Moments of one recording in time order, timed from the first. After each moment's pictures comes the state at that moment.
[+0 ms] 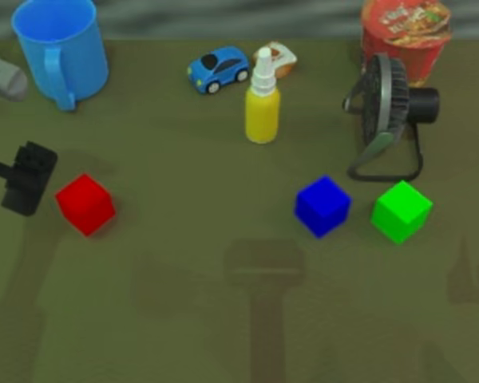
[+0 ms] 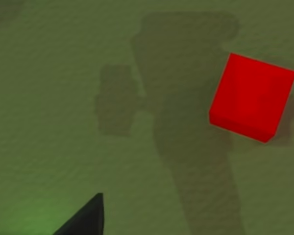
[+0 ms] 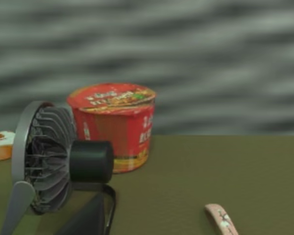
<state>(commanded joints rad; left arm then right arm) -0.10 1.25 0.96 -0.67 0.00 0.34 0.00 0.00 0.00 0.00 0.00 0.00</state>
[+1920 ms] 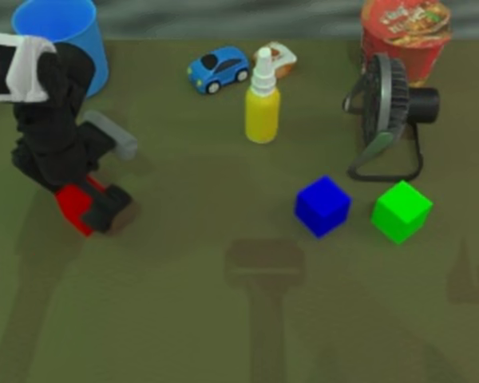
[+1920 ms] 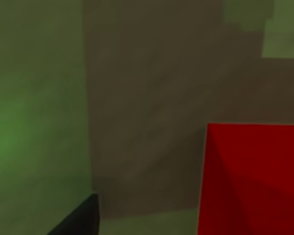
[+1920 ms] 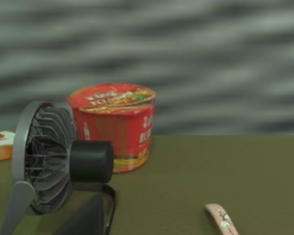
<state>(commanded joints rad) -0.17 2.24 1.47 -0.81 0.00 0.57 0.00 0.00 0.00 0.00 0.00 0.00</state>
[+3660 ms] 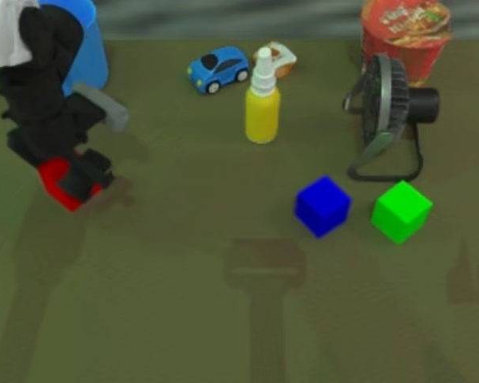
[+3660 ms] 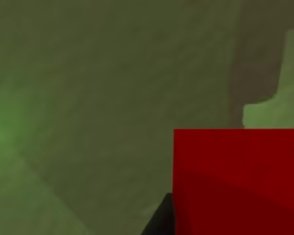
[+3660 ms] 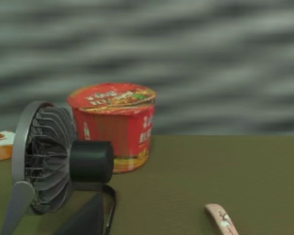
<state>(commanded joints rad) -0.16 2.14 1.58 -1.01 0.01 0.56 0.00 0.00 0.00 0.00 0.00 0.00</state>
